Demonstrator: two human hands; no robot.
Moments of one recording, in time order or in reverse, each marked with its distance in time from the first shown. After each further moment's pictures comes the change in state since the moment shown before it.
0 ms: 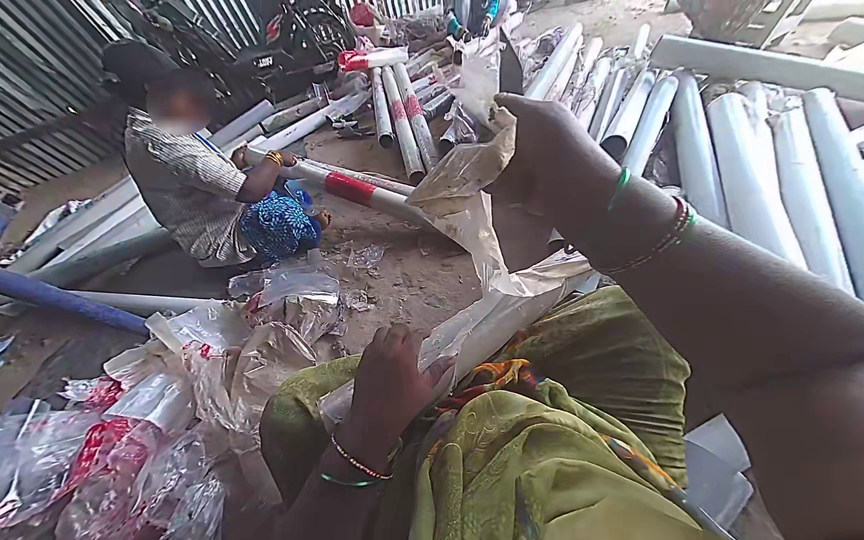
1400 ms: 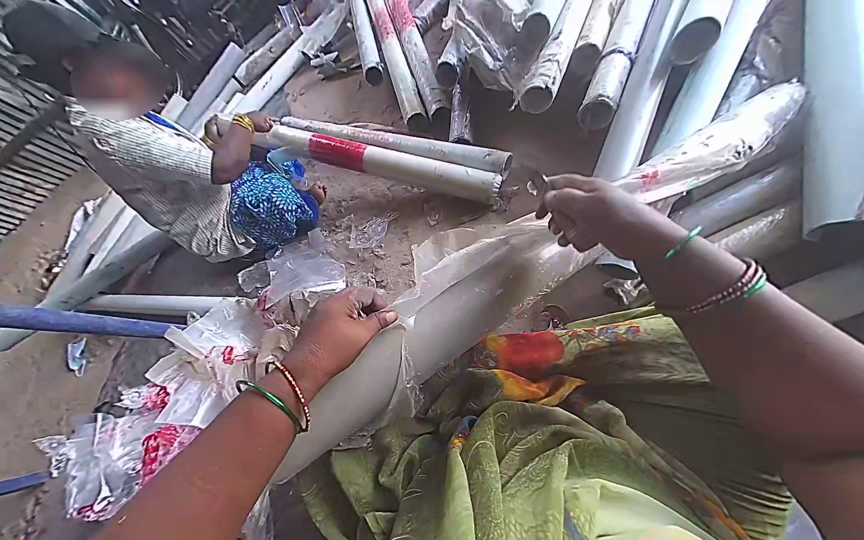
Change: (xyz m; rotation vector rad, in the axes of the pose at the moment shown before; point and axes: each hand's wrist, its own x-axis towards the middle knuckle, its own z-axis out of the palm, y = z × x) left_hand 0.146 -0.051 -0.031 -0.099 -0.288 -0.224; right_hand 0.070 0.101 -0.156 -0.600 0.024 0.312
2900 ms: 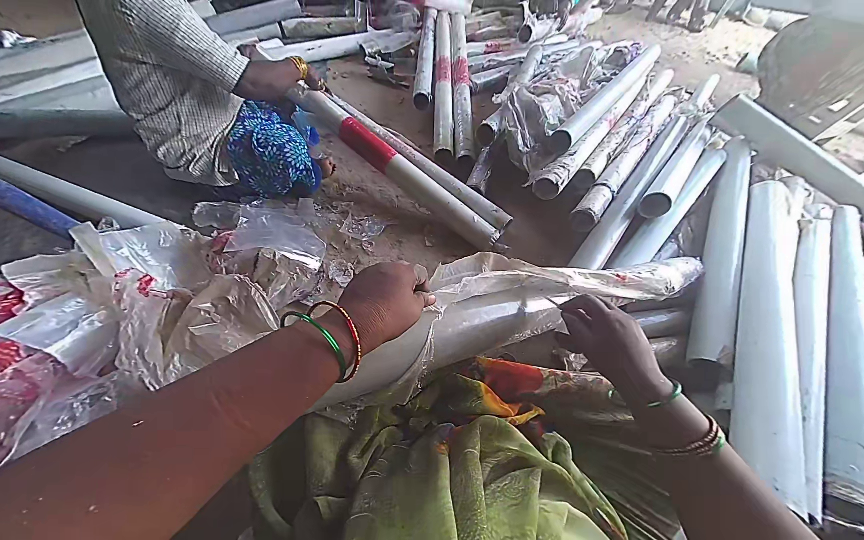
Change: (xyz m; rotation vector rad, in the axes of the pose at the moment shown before) left_hand -0.008 0.003 -0.007 -0.005 -0.056 -0.004; right_hand -0.063 0.026 0.039 -0.837 0.251 -0.371
